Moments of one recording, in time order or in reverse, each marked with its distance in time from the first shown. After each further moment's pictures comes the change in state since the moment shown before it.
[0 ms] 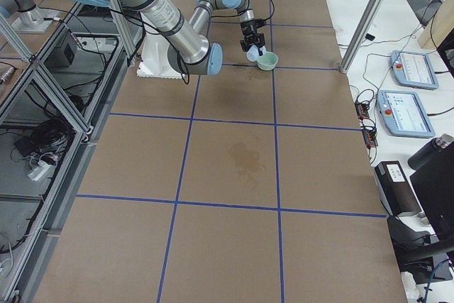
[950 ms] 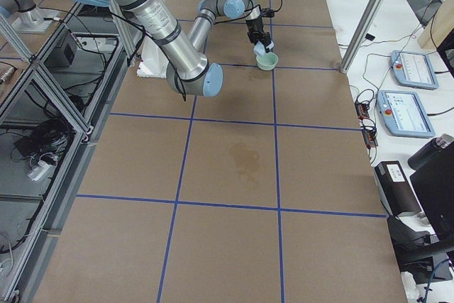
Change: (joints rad) left arm 0.000 0.000 -0.006 -0.002 -0.001 -0.007; right arm 0.113 -0.271 0.368 0.422 0.187 0.162
